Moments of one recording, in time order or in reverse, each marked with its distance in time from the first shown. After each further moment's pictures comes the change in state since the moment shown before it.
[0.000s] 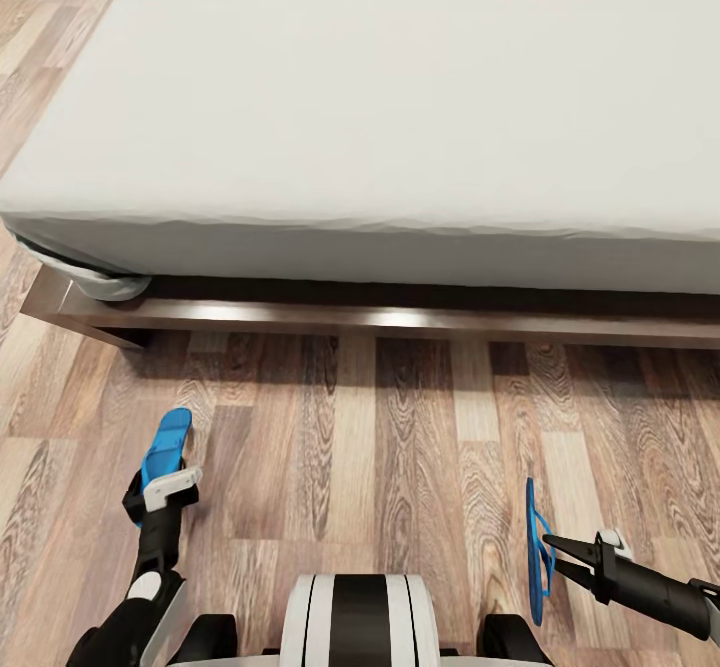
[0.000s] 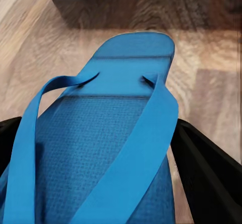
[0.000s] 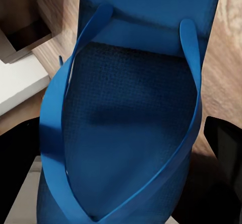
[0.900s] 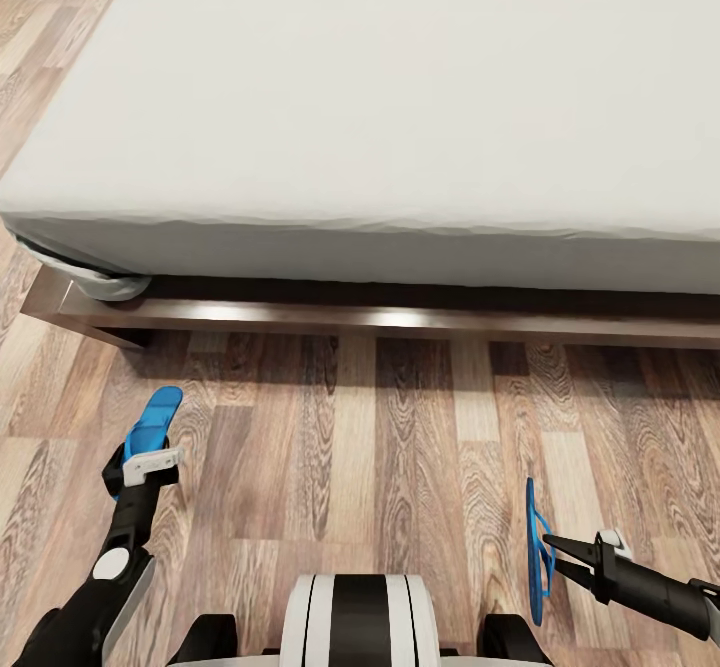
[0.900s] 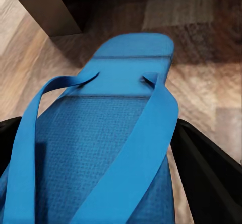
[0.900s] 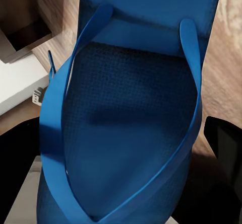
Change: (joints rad) left arm 0.000 0.105 -0.001 -0.130 0.003 0.124 -0.089; right arm 0.000 0.000 0.000 0.000 0.000 -0.002 0.000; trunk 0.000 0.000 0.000
